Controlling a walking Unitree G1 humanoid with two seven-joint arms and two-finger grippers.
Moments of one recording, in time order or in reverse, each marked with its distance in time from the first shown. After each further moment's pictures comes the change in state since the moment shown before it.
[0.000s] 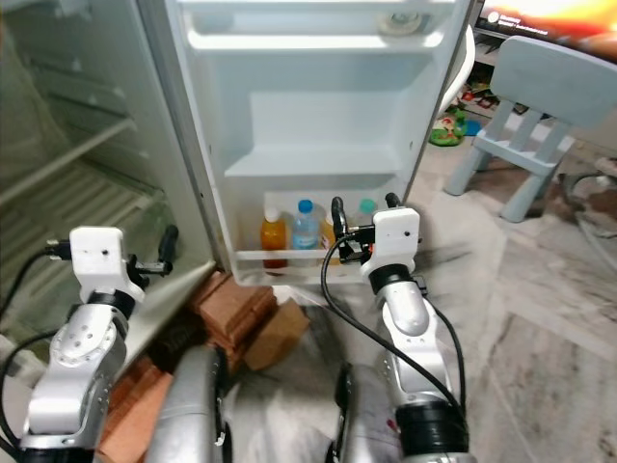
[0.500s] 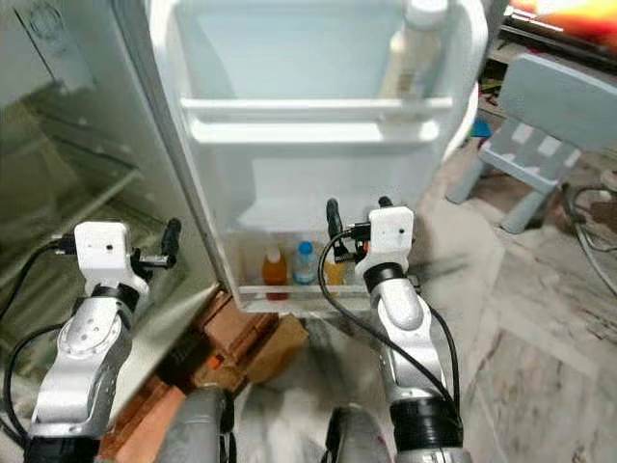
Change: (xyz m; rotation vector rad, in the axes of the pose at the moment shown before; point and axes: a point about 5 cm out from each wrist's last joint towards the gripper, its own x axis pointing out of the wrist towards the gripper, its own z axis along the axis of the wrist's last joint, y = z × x) left arm 0.006 -0.006 0.001 0.009 -0.039 -0.009; right arm 0.000 0.003 -0.011 0.063 0.095 0.005
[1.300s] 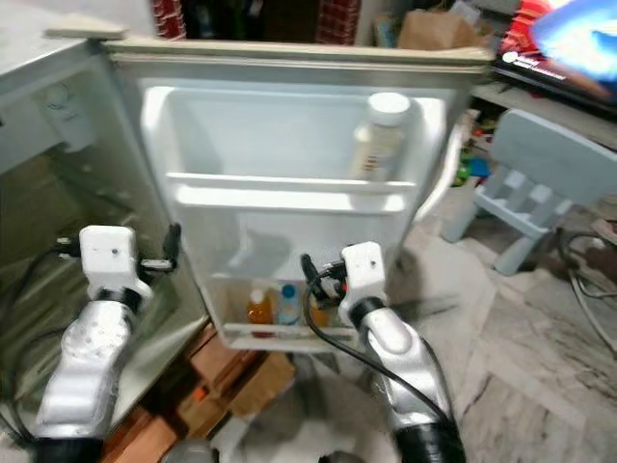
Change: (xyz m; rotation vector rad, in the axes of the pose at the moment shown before) left arm 0.002 -0.016 -0.005 0.007 0.012 -0.045; right arm -0.023 0.008 -0.040 -0.007 0.253 0.165
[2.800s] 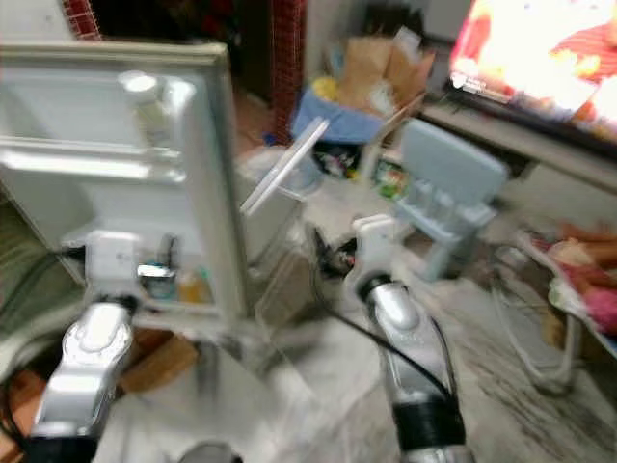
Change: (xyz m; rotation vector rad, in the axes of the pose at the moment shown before) left arm -0.003 0.025 -0.018 0.103 0.102 0.131; right arm 0.017 0.008 0.037 0.014 -0.175 0.065
